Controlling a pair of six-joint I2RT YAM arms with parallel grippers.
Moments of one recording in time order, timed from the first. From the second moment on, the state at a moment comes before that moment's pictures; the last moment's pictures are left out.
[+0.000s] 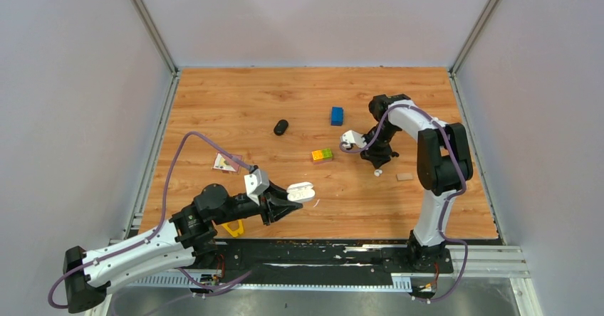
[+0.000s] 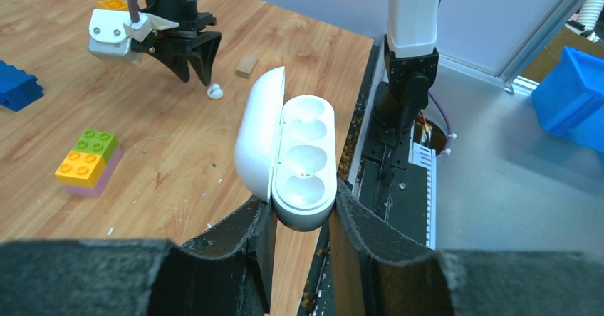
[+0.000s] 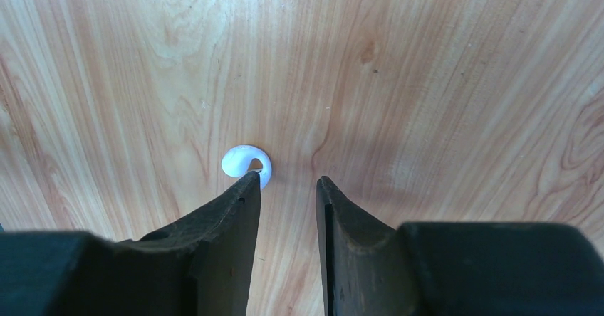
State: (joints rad) left arm -1.07 0.51 0.35 0.19 0.23 -0.23; right arm 0.24 1.94 1.41 -1.16 -0.33 -1.49
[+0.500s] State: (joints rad) left arm -1.07 0.51 0.35 0.19 0.23 -0.23; right arm 0.24 1.95 1.37 -1.18 -0.33 -1.49
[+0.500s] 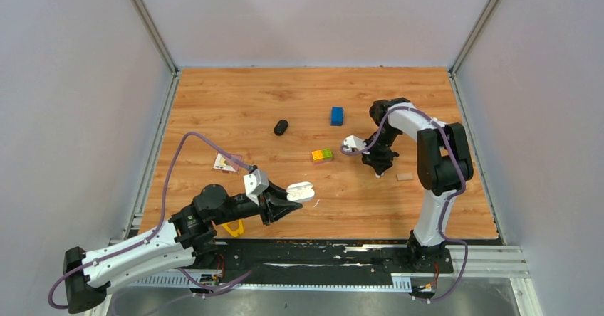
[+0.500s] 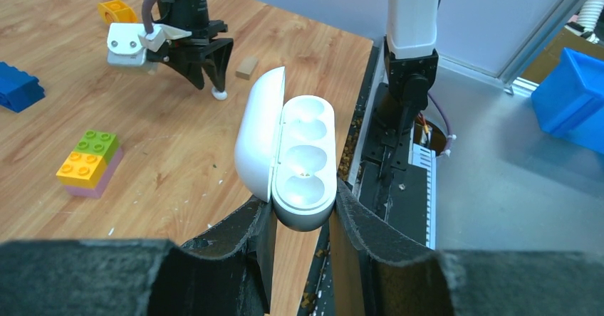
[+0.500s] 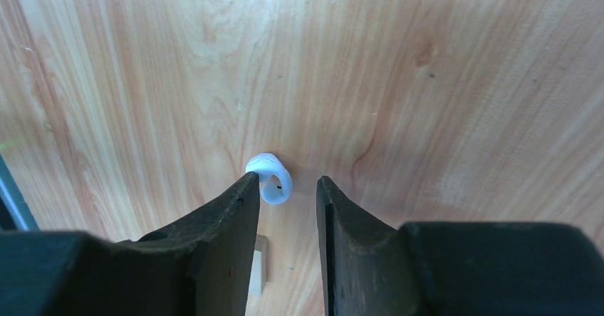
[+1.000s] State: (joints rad) left arm -1.07 0.51 0.35 0.19 0.23 -0.23; right arm 0.23 1.92 1.33 -1.20 -0.33 -1.48
